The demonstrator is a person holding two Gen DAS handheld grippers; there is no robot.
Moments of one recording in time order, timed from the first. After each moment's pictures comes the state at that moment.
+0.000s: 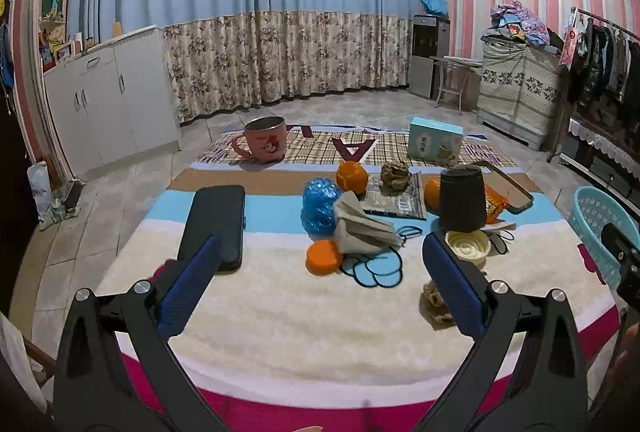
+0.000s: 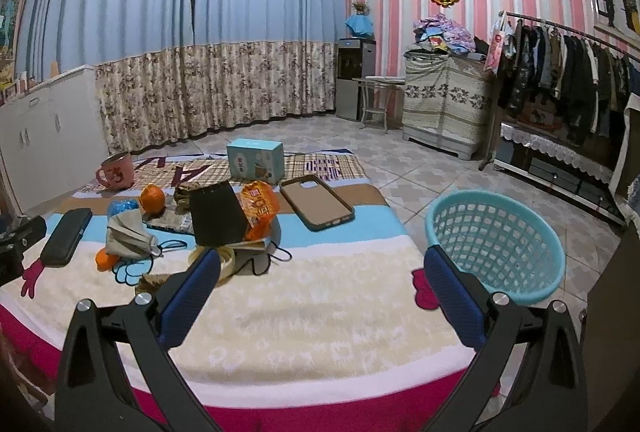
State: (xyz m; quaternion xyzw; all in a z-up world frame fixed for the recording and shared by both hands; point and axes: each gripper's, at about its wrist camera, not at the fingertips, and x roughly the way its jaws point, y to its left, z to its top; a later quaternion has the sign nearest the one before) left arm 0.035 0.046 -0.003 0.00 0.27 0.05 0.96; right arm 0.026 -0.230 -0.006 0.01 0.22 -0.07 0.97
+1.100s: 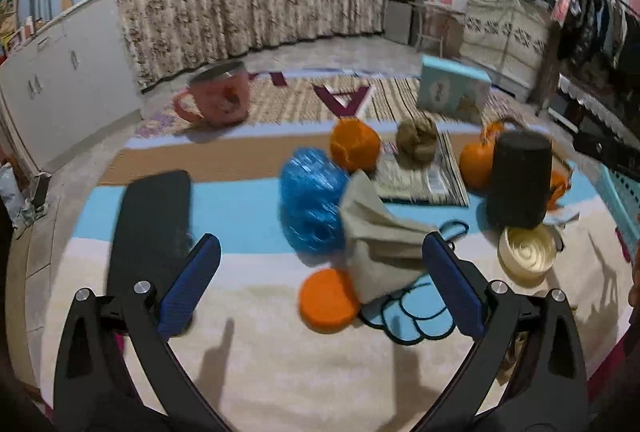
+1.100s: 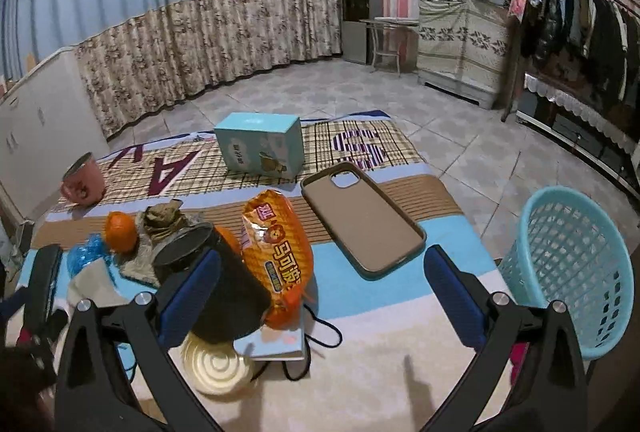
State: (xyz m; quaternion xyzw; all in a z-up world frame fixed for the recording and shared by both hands) left arm 0.162 0.058 -0.071 0.01 0.37 -0.01 0.93; right arm 0.188 -0.205 -0.036 0.05 0.33 -0.06 0.94
